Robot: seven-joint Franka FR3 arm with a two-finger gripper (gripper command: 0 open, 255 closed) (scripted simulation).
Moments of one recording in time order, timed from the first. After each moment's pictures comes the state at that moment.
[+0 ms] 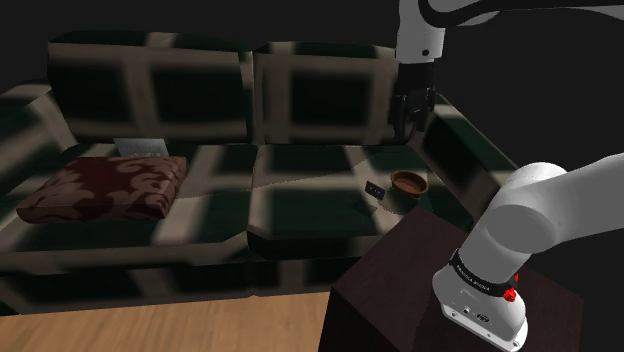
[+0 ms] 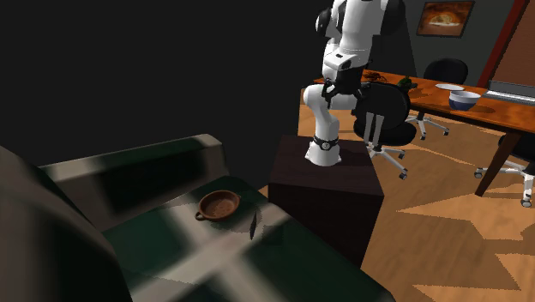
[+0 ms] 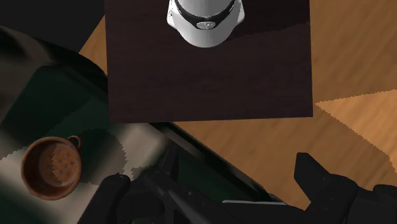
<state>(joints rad) -0.02 -0.75 0.05 -2.45 0.04 1.48 0.08</state>
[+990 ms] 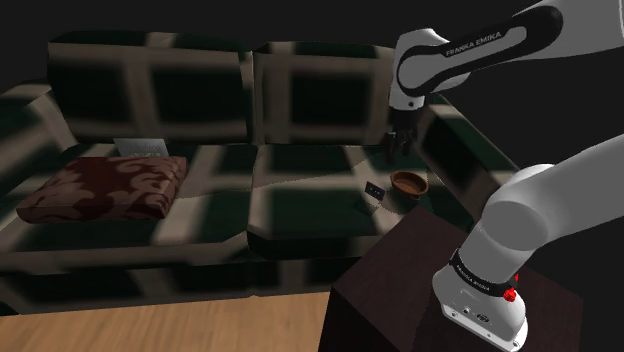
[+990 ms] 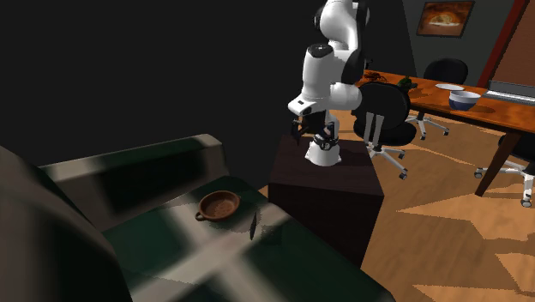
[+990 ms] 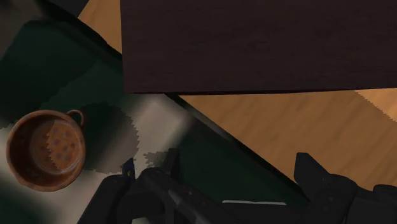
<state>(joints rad) -0.11 -0.55 -0.12 -2.66 -0.09 1.94 -0.12</state>
